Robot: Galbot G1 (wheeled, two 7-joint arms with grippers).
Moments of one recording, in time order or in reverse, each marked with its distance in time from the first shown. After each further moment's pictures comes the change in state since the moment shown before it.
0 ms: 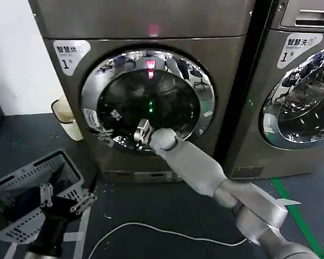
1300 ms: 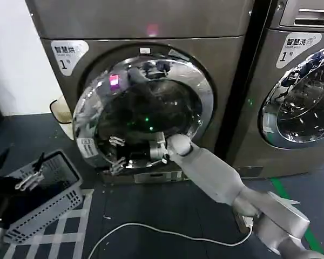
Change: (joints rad) left arm -0.199 0.232 -0.329 0.215 -0.348 0.079 0.039; right arm -0.102 -0.213 0.023 0.242 0.169 0.056 -0.565
